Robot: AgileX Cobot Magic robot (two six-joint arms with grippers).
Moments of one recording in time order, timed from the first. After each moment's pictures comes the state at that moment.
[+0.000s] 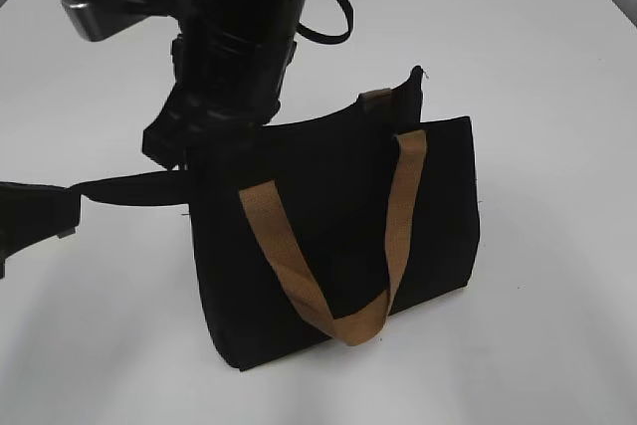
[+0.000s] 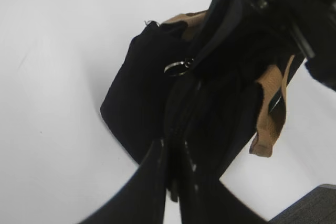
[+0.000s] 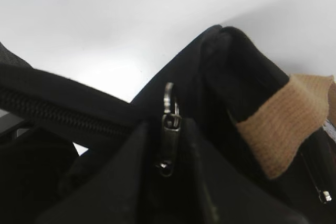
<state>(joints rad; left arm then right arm) -0.64 0.79 -0.46 -0.08 0.30 -0.10 0.79 2.05 -1.87 0.22 1.20 -0.35</state>
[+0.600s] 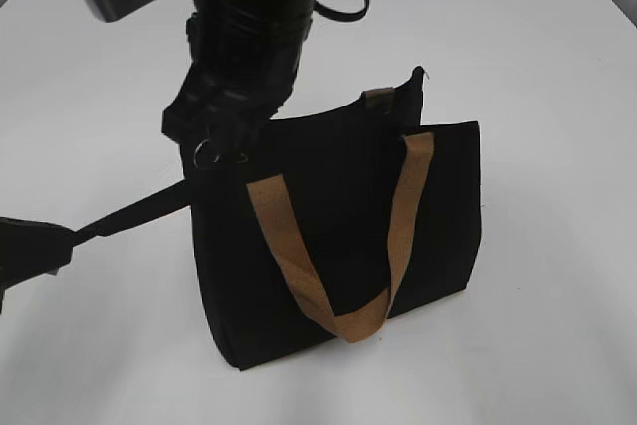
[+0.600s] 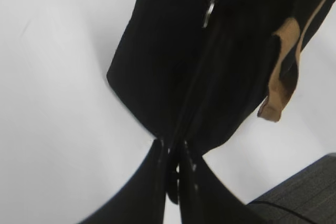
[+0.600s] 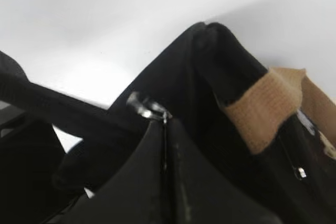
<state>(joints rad) -0.64 0.80 -0.46 -0.09 0.40 -0.10 0.78 2.02 -1.87 0.17 1.20 -0.36</state>
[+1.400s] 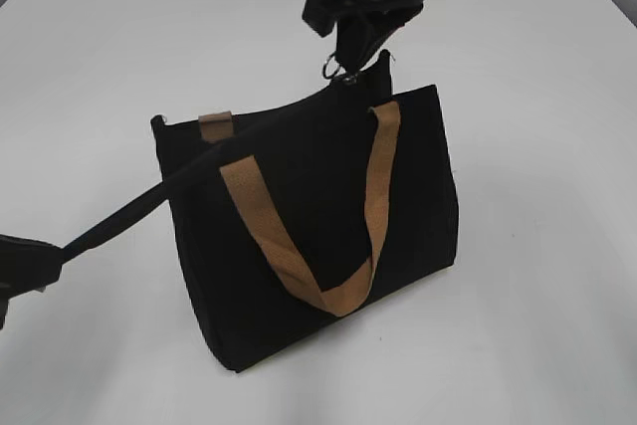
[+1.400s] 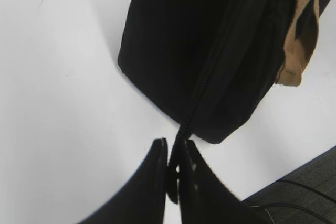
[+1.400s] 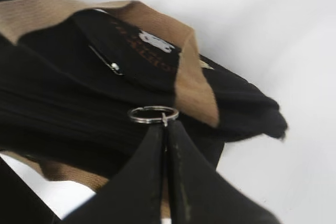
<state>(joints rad) -0.62 0.85 -0.47 -0.04 0.48 -0.10 0.55 1.93 -1.86 0.13 1.24 -0.31</state>
